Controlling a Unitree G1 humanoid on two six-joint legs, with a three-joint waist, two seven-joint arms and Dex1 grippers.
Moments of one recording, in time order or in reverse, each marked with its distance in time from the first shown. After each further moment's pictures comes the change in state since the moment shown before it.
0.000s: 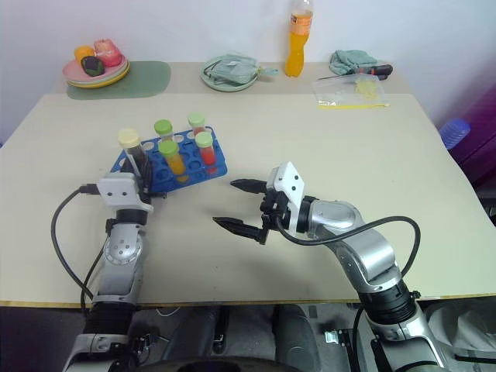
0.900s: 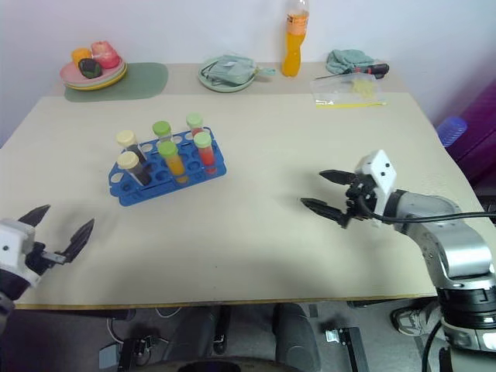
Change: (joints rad) left arm 0.635 0.470 0.457 -0.558 -0.465 0.453 -0.570; right arm 0.146 -0.349 -0.365 0.209 0.016 -0.048 0.150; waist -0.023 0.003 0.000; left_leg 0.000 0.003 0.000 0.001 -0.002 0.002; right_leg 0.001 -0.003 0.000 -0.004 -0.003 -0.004
